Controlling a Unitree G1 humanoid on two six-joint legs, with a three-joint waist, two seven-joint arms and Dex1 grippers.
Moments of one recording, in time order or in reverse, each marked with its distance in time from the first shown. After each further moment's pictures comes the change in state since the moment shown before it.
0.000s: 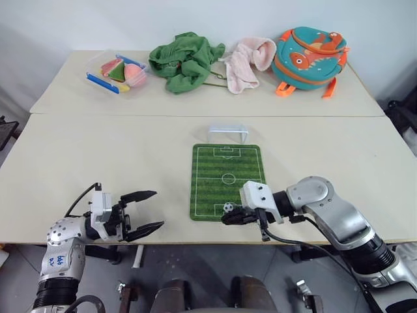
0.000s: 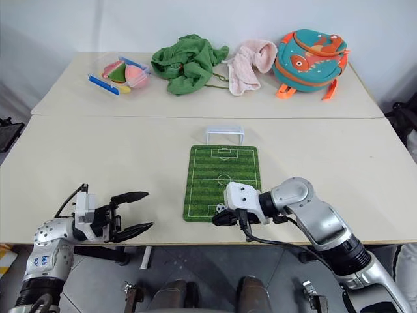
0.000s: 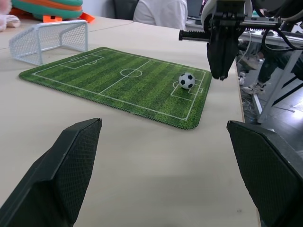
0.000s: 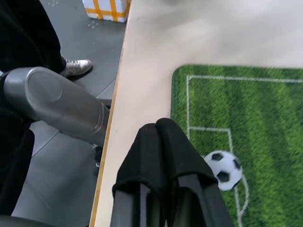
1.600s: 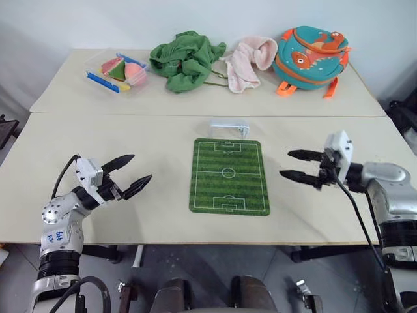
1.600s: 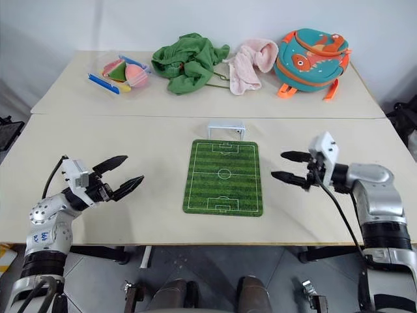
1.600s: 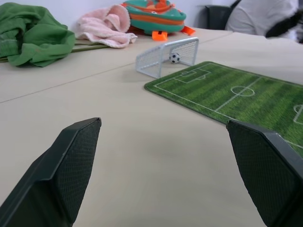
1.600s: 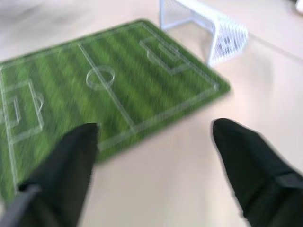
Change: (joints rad) left arm -0.219 0.008 0.073 0.192 0.053 -0.028 0.321; right arm -0.026 -0.089 -0.515 0.693 0.148 -0.305 0.050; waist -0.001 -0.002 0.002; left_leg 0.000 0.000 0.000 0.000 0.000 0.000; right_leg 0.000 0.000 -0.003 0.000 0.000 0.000
